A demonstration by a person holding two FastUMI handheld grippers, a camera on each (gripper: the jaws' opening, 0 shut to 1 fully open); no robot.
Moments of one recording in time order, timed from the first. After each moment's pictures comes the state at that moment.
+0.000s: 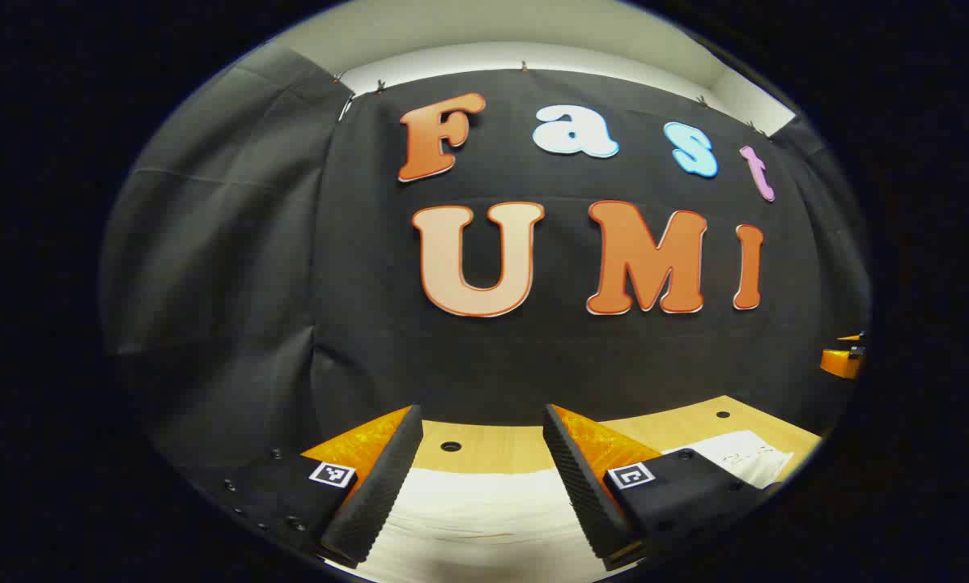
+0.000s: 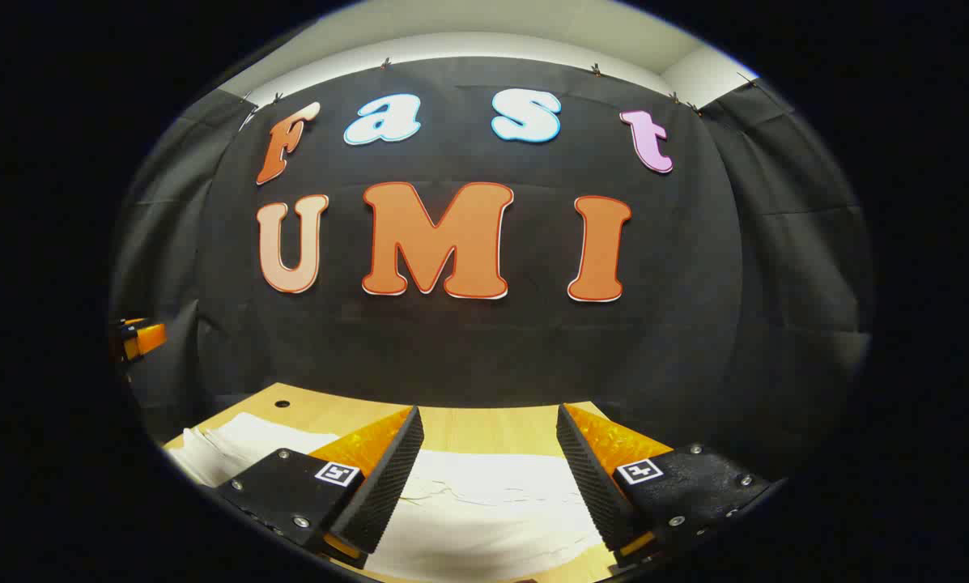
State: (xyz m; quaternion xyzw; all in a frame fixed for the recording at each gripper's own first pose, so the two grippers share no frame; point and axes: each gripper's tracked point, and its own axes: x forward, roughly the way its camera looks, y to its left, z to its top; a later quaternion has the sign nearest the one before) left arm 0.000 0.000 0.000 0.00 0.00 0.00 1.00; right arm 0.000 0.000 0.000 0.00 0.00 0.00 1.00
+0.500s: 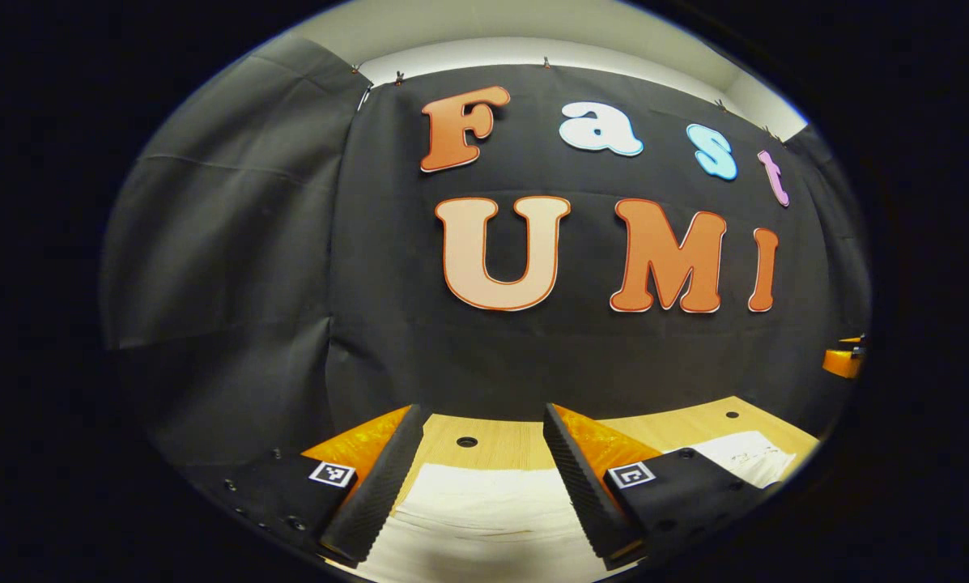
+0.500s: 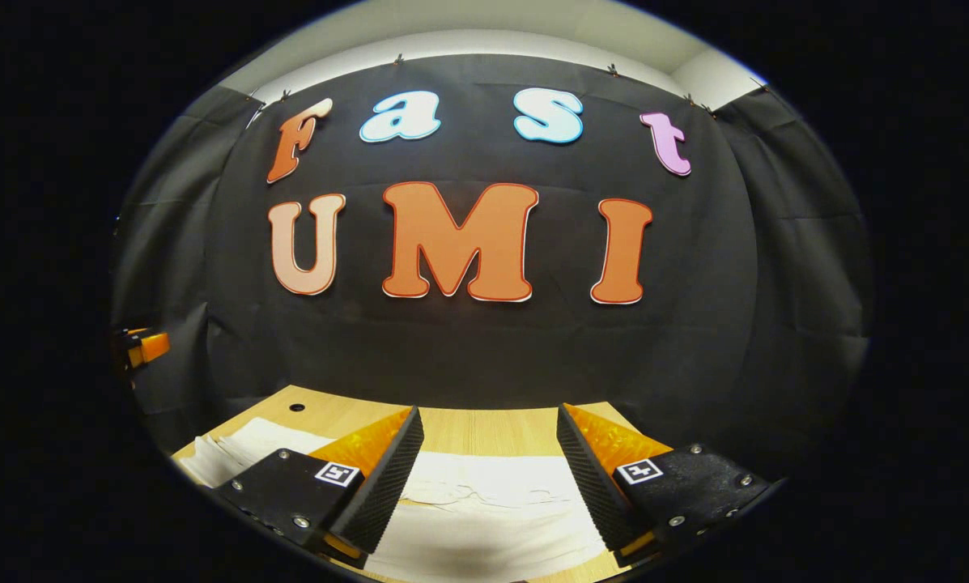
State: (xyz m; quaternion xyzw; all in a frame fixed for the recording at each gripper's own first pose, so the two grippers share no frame) left arm 0.003 0.025 0.001 -0.02 0.00 0.01 1.00; right arm 0.004 0.019 0.005 -0.01 0.01 0.02 1.00
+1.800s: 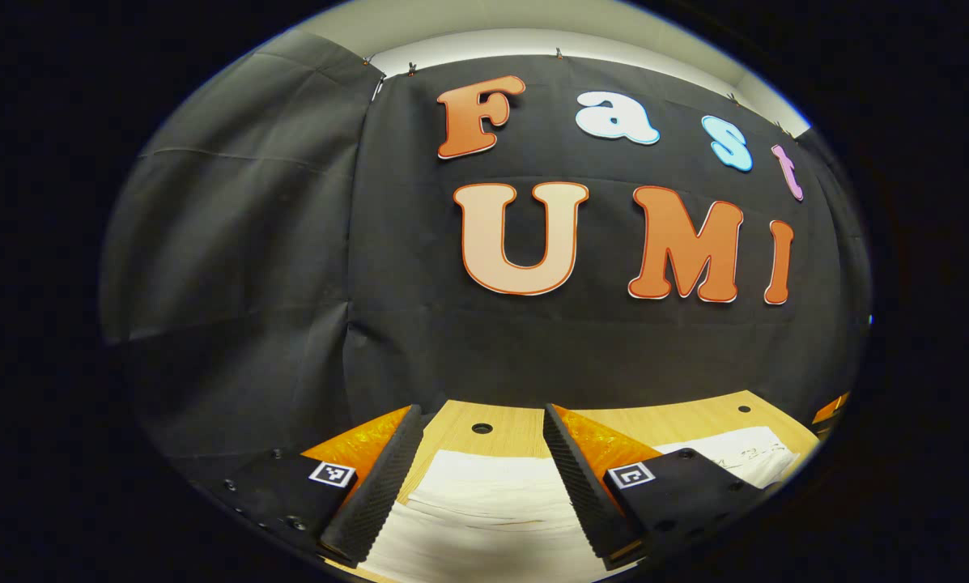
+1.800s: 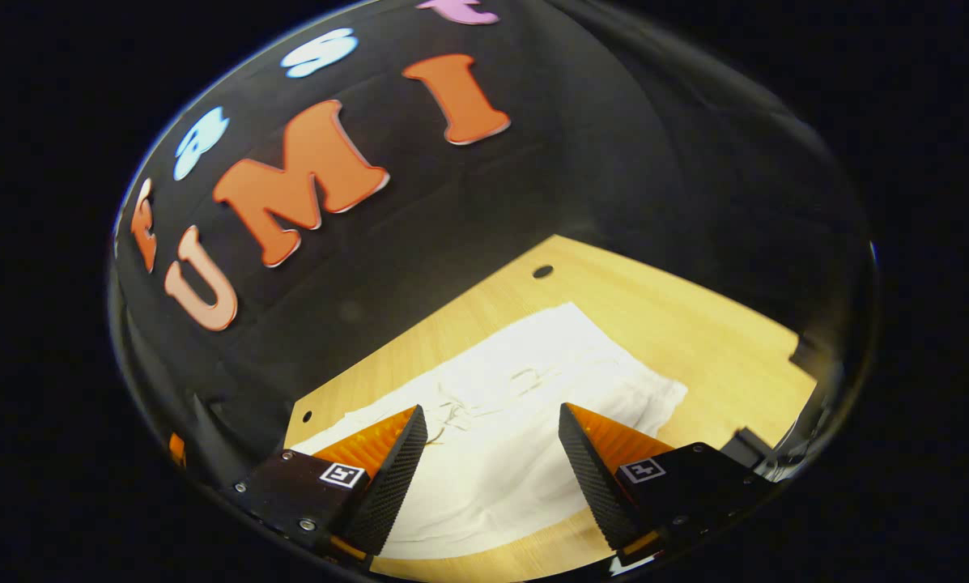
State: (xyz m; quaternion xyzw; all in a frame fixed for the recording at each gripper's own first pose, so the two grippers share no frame) left arm -0.001 0.041 -0.020 -0.01 0.03 0.04 1.00; right arm 0.009 -0.075 -0.191 0.32 0.26 -0.07 0.91
